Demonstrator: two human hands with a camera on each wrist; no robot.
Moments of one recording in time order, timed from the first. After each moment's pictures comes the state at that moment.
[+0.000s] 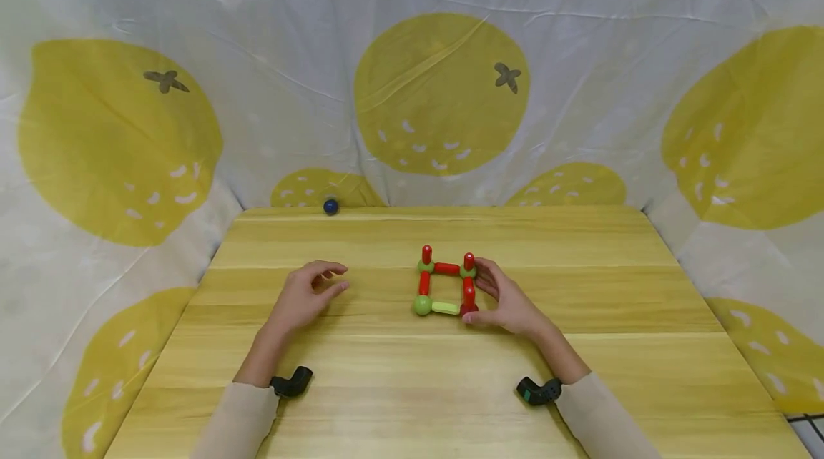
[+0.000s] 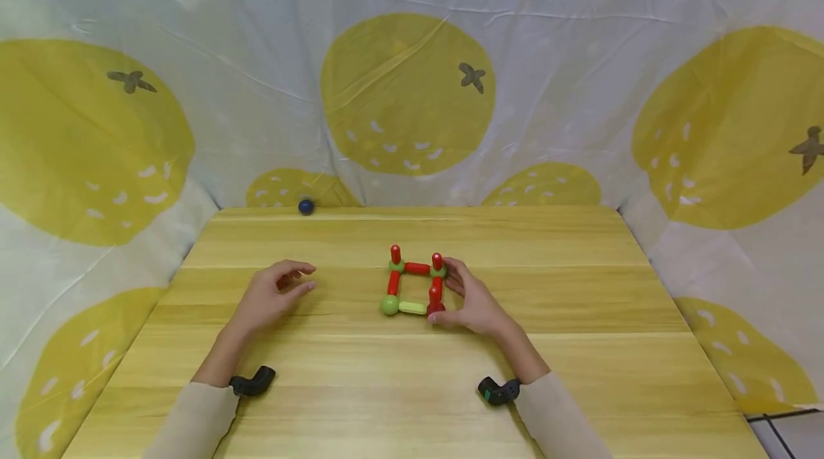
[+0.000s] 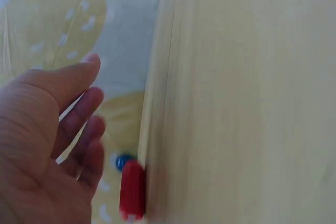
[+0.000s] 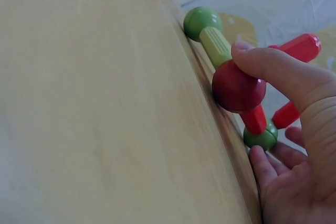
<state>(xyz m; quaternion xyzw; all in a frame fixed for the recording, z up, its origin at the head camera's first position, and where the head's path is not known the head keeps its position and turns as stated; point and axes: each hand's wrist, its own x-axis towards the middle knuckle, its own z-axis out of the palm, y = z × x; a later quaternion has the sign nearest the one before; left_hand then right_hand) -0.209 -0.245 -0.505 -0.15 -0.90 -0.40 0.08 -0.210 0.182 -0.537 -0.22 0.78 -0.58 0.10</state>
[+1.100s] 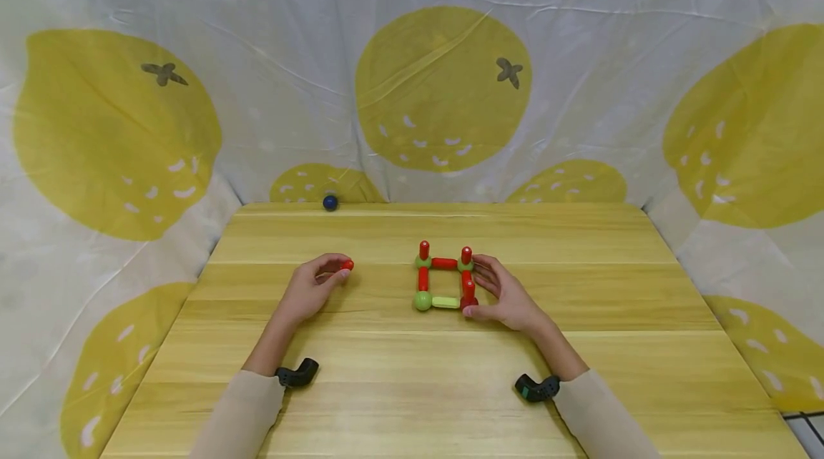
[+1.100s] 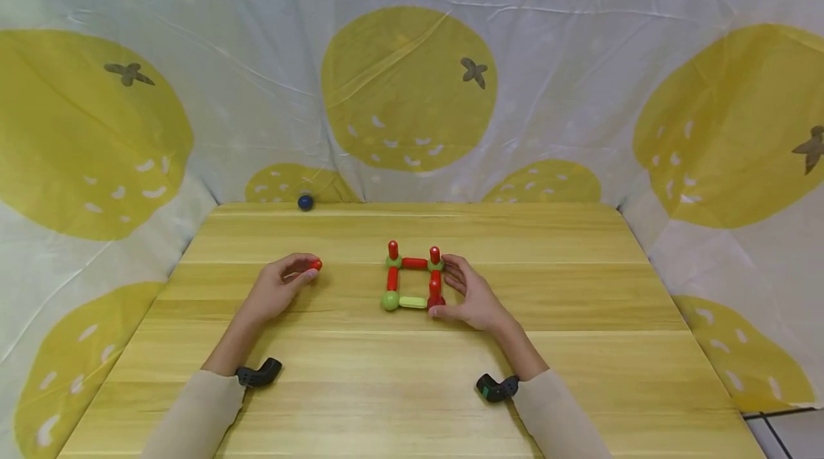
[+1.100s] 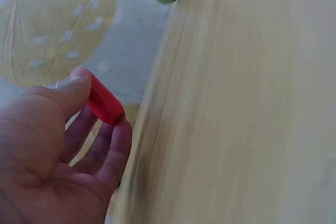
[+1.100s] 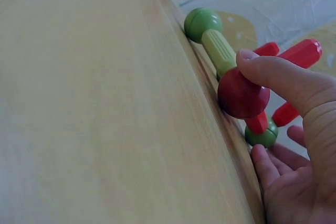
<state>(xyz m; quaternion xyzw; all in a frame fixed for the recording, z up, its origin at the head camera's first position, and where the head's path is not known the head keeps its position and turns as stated) -0.221 -0.240 -0.517 -0.11 -0.86 -0.50 0.02 -0.215 0.183 -0.543 -0.22 0.76 -0.61 0.10</state>
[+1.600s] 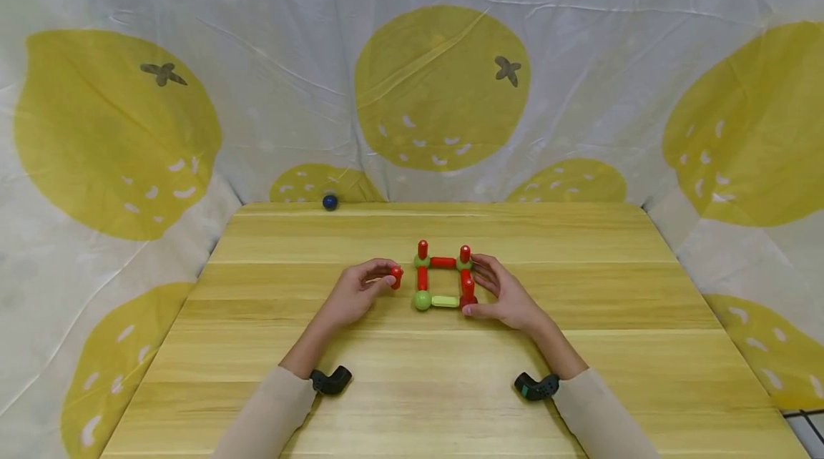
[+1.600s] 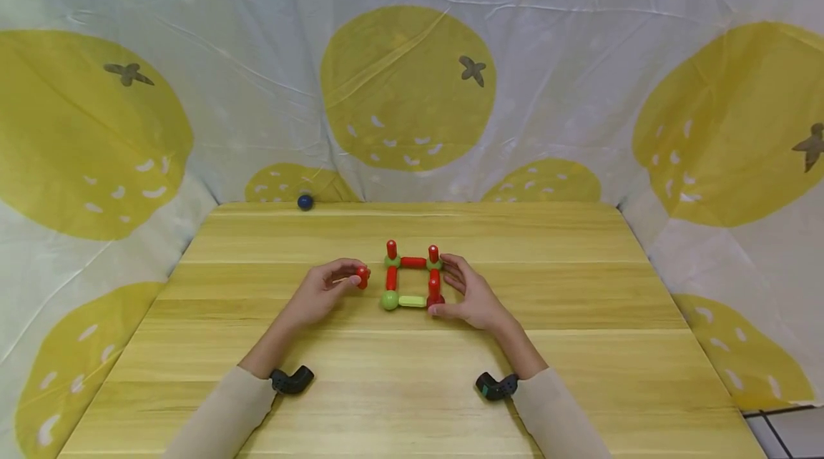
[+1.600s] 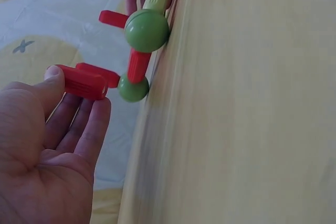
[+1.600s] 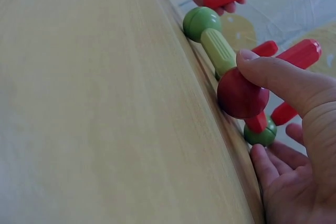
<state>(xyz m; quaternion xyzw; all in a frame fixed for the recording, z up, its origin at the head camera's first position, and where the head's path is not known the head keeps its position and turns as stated) -0.213 -0.161 -0.512 -0.20 -0.79 -0.58 -0.04 -0.214 0.182 -0.539 -0.22 0.76 -0.61 0.10</state>
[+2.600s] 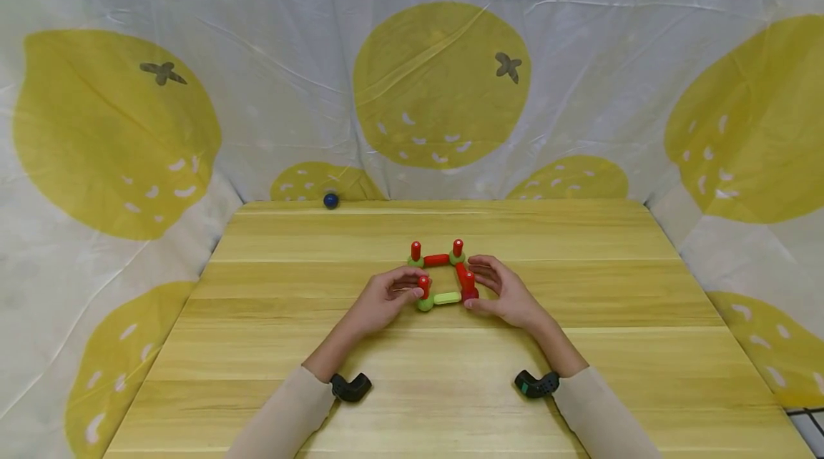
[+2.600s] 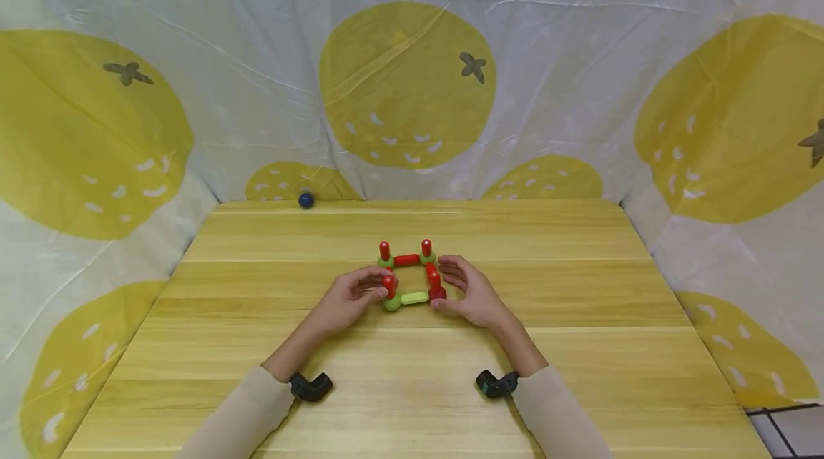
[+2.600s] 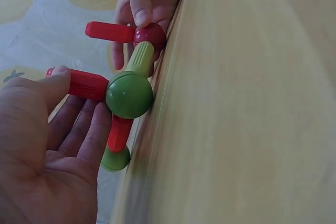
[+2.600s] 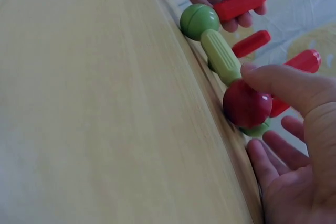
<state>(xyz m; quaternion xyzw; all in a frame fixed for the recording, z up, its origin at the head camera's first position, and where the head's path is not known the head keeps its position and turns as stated) -0.201 -0.121 -0.518 -0.25 -0.78 -0.58 -0.08 -0.214 0.181 -0.540 -0.22 0.76 -0.61 0.09</state>
